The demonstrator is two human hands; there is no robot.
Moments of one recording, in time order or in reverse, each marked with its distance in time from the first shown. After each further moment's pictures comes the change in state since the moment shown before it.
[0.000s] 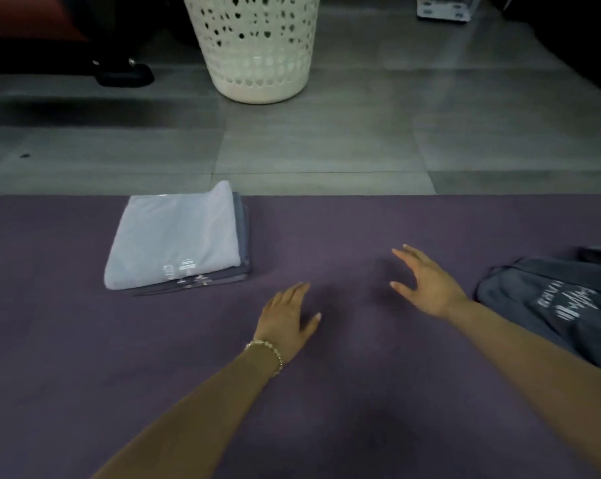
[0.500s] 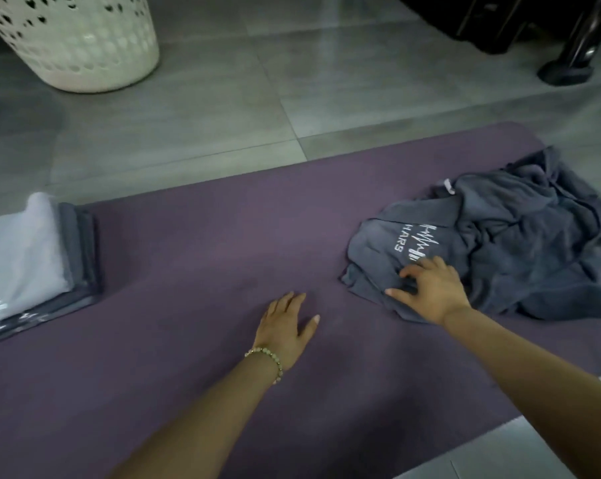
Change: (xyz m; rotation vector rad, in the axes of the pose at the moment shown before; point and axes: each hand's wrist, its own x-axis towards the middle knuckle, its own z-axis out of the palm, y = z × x) left_hand 0.018 0.167 0.120 -0.063 -0.285 0.087; right_hand -0.113 0.202 -0.015 -0.233 0.156 0.342
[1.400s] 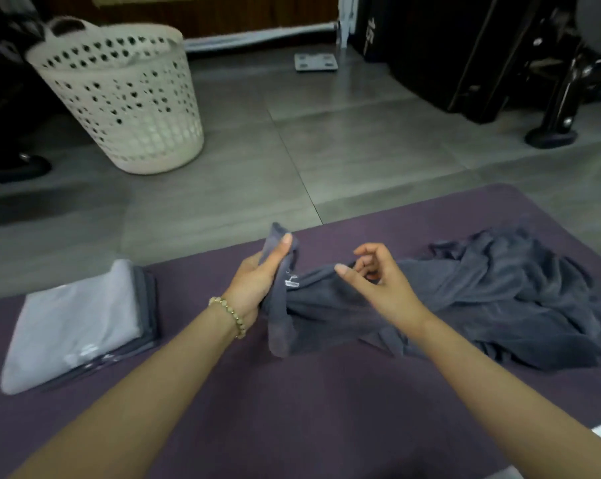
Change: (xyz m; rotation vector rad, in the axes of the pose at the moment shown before) left_hand -0.039 0.094 -0.219 -1.097 0.135 -0.161; right_hand -0.040 -0.126 -0.161 1.225 0.093 -0.151
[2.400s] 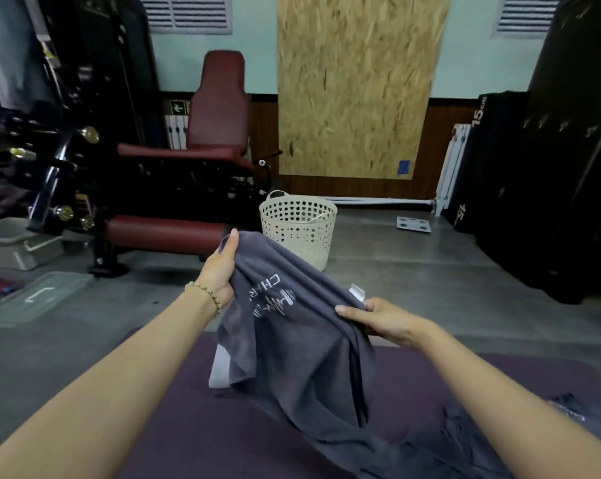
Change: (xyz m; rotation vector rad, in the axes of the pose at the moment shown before) left_hand -0.319 0.203 -0.228 -0.481 0.406 0.429; right_hand -0.149 -0.320 0.090 -0.159 -0.718 -0.052
